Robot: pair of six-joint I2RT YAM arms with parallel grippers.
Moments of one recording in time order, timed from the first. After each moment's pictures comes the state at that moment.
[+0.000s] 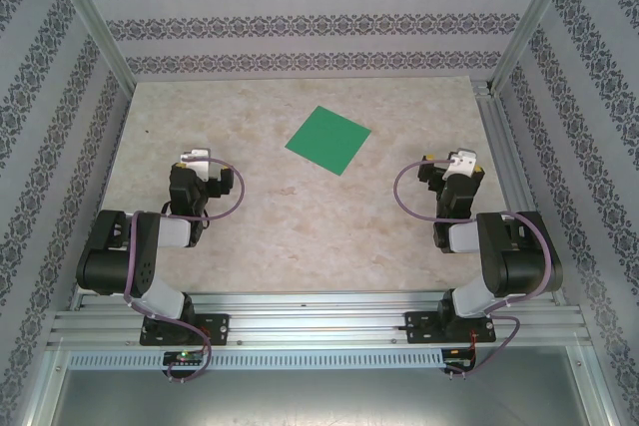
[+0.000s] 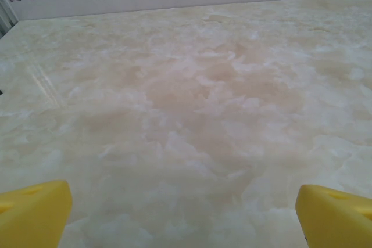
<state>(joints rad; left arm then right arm) -0.06 1.56 0.40 0.82 -0.05 0.02 0.01 1.54 0.31 1.02 0.26 0.05</state>
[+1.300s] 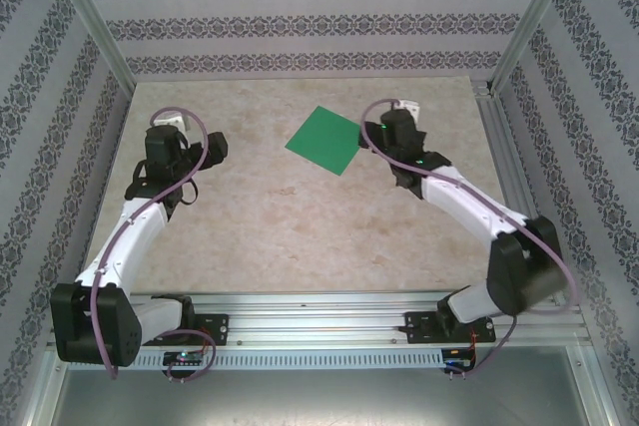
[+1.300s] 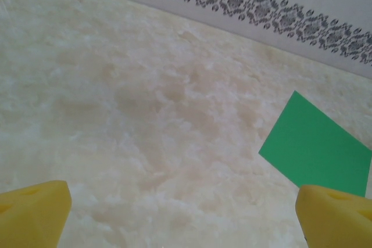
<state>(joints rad) -0.06 1.18 0.86 -0.21 0.05 -0.38 0.47 1.52 1.11 -0.21 0.36 0.42</state>
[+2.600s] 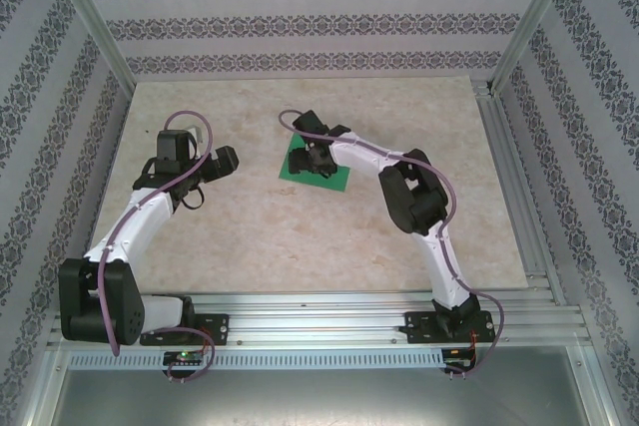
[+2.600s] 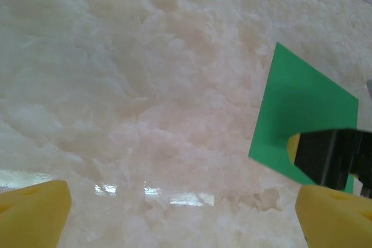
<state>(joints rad) -0.06 1.29 0.86 -0.33 0.19 -0.43 0.65 2.28 1.76 -0.62 0.00 0.48</state>
